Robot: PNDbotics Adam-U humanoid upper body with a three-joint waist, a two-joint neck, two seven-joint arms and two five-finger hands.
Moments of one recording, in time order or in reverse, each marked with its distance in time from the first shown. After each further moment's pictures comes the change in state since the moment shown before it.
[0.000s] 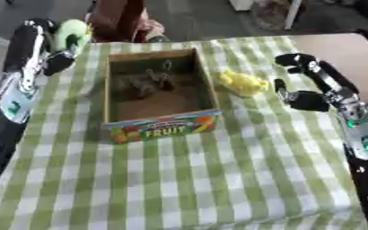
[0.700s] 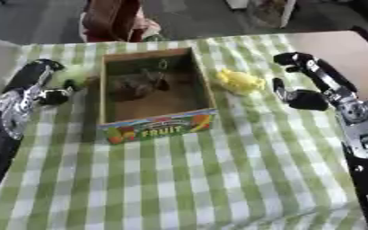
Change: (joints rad) left arm 0.006 -0.008 0.118 0.339 -0.225 0.044 -0.073; right arm -0.001 0.000 0.000 0.000 0.000 -0.003 0.003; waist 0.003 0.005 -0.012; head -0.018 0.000
